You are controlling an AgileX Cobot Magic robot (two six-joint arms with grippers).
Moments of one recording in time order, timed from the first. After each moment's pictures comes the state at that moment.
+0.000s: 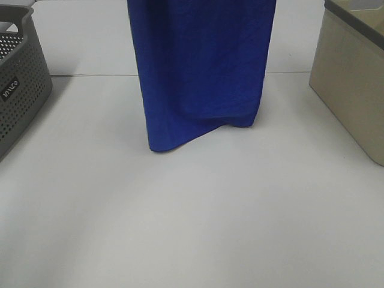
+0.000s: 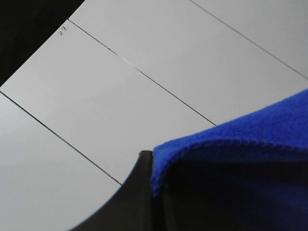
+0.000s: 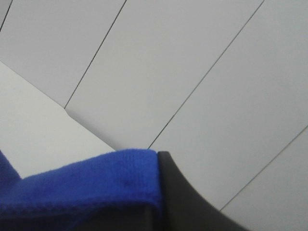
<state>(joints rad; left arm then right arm) -0.37 1.76 -1.75 0.36 -0.28 0.56 0.43 1.68 -1.85 -0.56 0.29 -0.02</state>
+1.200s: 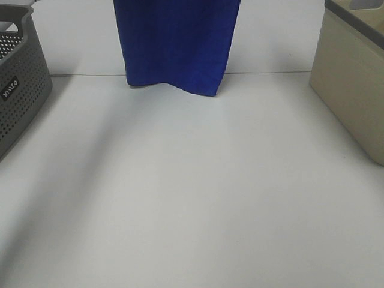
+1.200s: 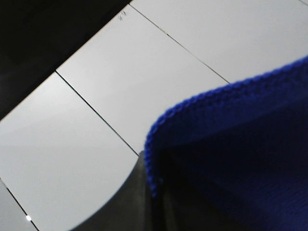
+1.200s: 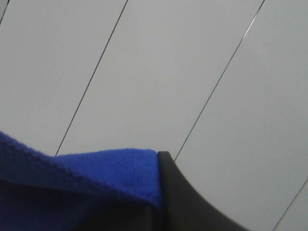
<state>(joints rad) -0.25 2.29 -2.48 0.31 -0.30 0.53 0.32 2.06 -2.21 -0.57 0.04 0.13</state>
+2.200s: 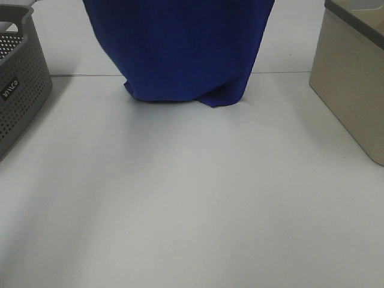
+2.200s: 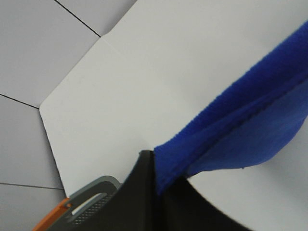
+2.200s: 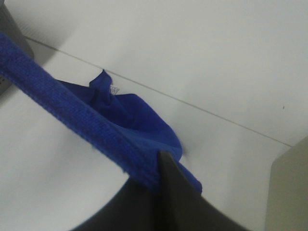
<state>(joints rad) -0.36 1.99 -2.48 0.20 1.20 0.45 0.33 1.80 -2.21 0.12 1.19 -0.11</state>
